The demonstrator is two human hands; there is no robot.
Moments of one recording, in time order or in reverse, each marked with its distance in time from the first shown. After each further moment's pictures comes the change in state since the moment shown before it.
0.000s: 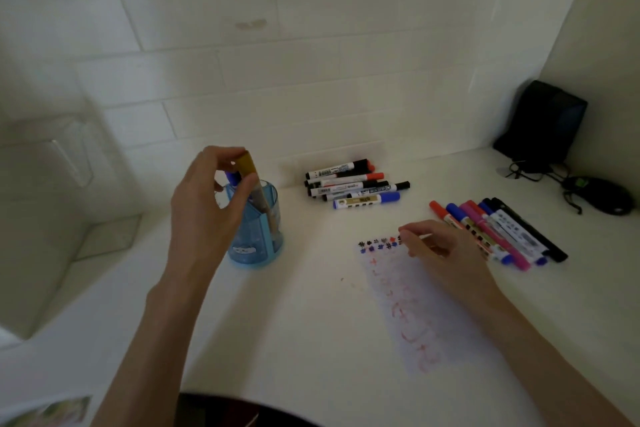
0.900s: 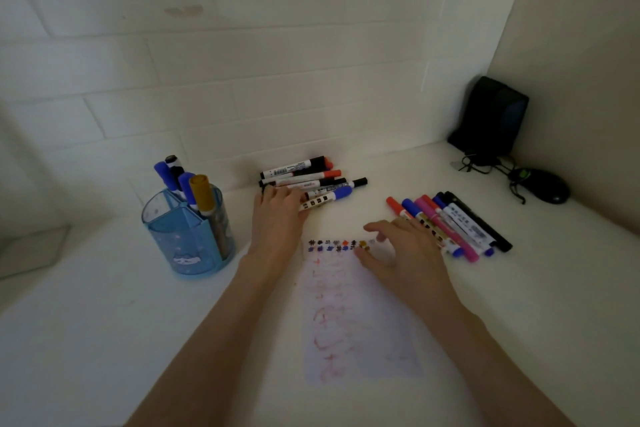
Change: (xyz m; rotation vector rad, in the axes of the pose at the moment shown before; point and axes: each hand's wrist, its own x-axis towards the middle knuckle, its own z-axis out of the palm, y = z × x) left_hand -0.015 0.007 0.178 0.421 -0.460 0.011; right_hand -0.006 0.000 -0.007 -0.613 0.021 -0.067
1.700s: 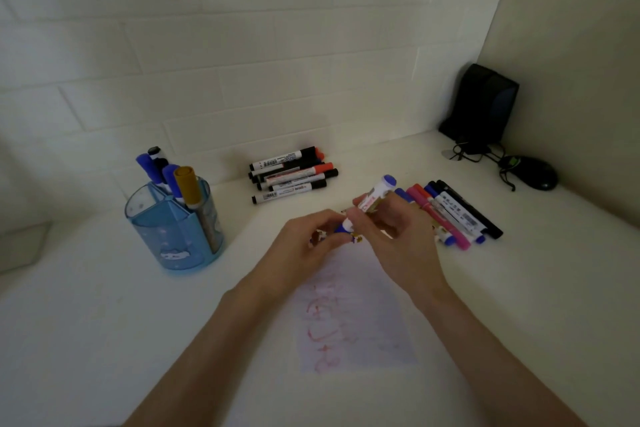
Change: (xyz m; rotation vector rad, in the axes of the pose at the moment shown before) left_hand -0.050 0.039 -0.029 -0.755 -0.268 0.221; right_hand 0.005 -0.024 -0.006 0.878 0.153 0.040
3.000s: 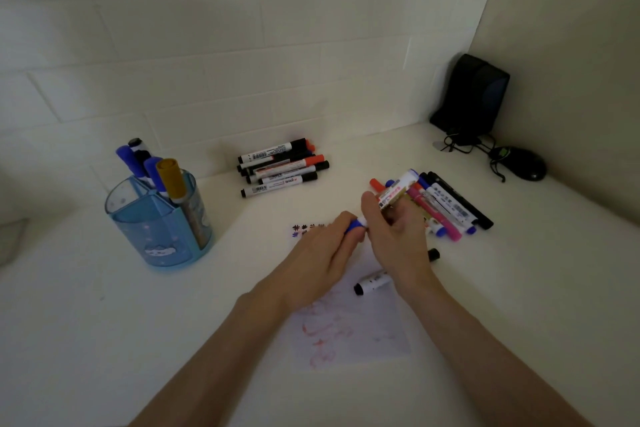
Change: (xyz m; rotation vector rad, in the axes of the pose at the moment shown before) left_hand -0.008 0.016 0.031 0.015 -0.067 0.146; right_hand 0.000 0.011 0.003 0.033 0.182 0.171
